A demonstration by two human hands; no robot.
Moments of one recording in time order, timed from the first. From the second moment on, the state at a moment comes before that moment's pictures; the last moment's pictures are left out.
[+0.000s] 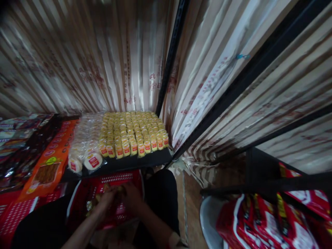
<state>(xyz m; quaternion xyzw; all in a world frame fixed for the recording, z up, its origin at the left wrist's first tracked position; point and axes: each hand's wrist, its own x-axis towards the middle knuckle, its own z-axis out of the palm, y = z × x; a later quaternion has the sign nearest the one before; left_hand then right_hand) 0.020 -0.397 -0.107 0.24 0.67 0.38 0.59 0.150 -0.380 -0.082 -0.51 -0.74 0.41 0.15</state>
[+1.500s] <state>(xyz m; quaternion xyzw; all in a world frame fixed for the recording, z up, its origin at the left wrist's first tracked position) 0.049 -0.358 -0.019 0.65 0.57 0.48 0.16 0.198 -0.340 -0.025 -0.42 -0.48 0.60 0.49</state>
